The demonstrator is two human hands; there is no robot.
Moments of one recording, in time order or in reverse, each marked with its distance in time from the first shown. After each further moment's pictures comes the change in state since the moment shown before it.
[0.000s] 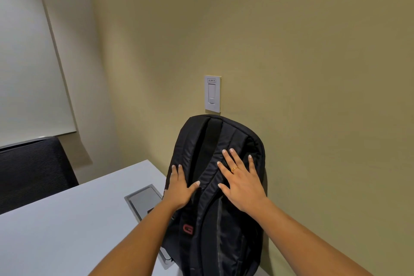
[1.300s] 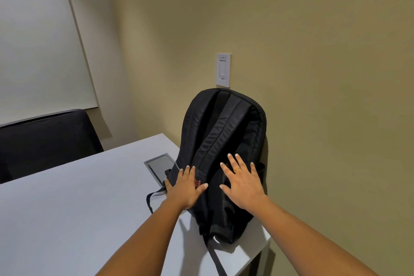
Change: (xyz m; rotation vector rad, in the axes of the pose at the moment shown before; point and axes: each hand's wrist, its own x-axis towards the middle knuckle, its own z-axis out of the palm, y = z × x) left_hand -0.126 -0.014 0.015 0.403 -0.104 -0.044; right_hand -0.089 -0.048 0.005 0.068 -0.255 0.026
